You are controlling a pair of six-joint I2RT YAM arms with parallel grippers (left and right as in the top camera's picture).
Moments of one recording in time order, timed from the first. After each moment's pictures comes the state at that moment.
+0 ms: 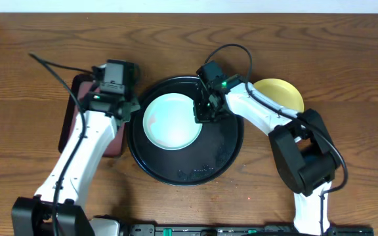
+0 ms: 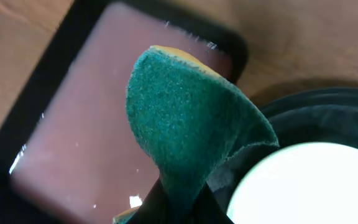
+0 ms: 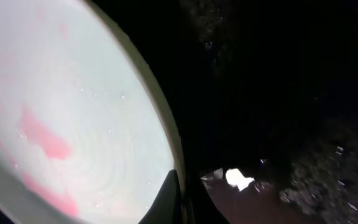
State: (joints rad) left arm -0.14 1.48 1.10 -0.73 -0.30 -0.49; right arm 0.56 2.10 1.48 -0.72 -0.30 0.46
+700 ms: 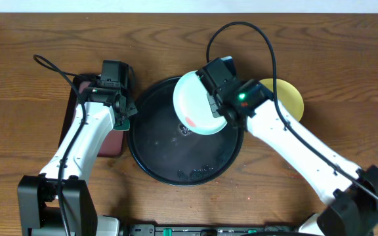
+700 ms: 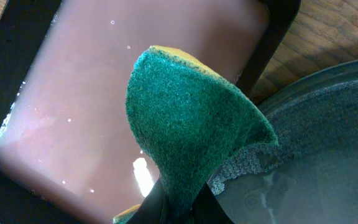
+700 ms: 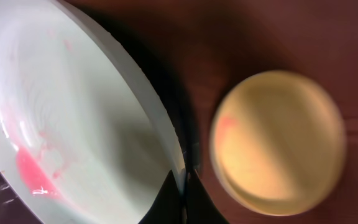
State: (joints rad) left arm -0.09 1.58 1.10 -0.77 -0.23 -0.49; right arm 0.69 1.71 1.48 -0.91 0.40 0.33
